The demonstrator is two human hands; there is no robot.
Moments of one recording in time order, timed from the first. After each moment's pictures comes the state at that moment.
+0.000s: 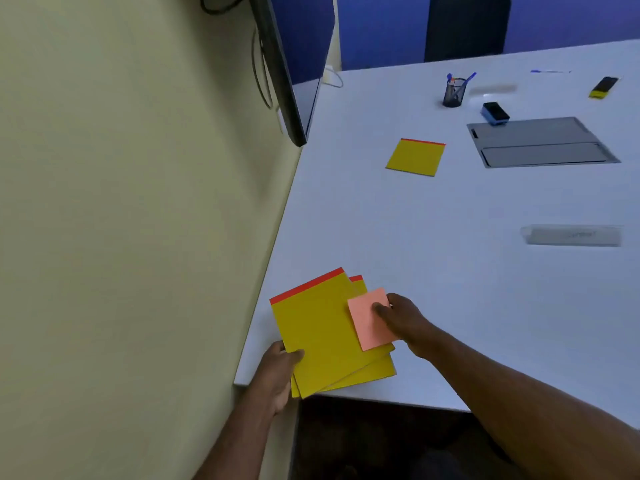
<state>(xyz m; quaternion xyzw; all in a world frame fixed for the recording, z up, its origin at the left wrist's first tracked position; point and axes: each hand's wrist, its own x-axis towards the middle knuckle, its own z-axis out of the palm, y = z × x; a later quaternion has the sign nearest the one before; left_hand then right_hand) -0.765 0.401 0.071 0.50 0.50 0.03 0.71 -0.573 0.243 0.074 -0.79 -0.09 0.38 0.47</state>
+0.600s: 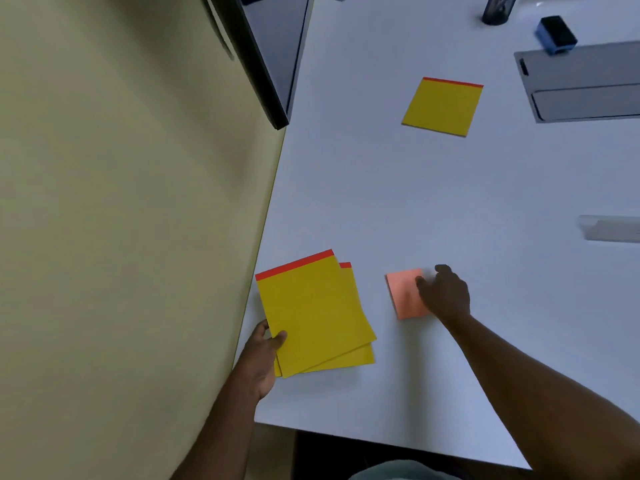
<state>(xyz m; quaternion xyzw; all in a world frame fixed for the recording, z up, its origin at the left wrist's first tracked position) -0.681 0.496 0.015 0.44 0.55 0.02 0.71 -0.431 0.275 -0.002 -0.93 0.01 0.23 0.27</state>
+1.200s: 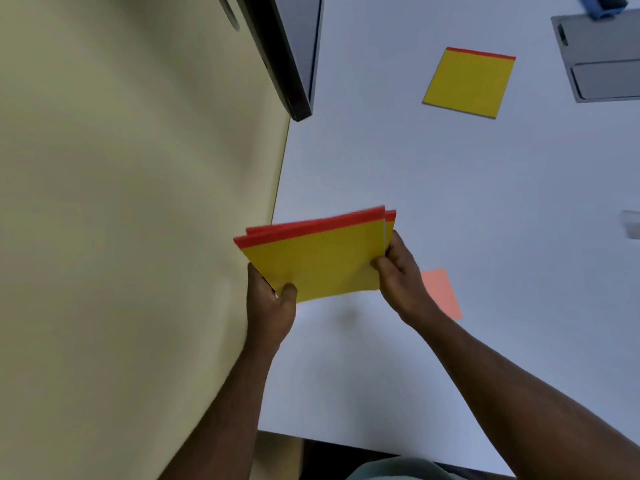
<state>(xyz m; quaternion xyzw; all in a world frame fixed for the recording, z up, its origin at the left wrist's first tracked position) -0.611 0.531 0.063 0.71 0.43 0.19 0.52 -0.473 0.383 0.063 -0.70 -0.13 0.29 0.64</state>
